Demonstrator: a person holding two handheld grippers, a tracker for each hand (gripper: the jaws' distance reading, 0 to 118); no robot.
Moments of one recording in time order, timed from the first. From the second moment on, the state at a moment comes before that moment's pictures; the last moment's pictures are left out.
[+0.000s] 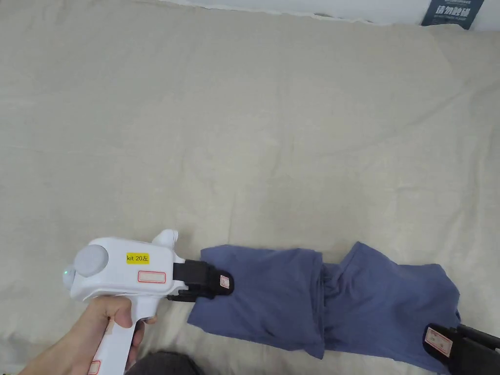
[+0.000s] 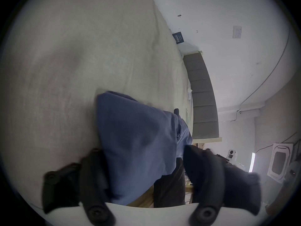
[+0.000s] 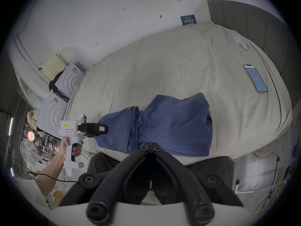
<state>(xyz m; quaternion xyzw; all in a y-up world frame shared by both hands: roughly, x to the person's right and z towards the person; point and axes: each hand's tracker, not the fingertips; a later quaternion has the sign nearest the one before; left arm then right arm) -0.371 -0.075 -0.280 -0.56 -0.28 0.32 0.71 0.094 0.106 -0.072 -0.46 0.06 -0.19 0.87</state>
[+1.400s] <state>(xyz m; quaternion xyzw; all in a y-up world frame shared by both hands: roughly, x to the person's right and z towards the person) 0.013 0.038 -0.171 -0.55 -0.23 -0.13 0.80 0.188 0.110 -0.008 -0.39 0.02 -0.28 0.88</state>
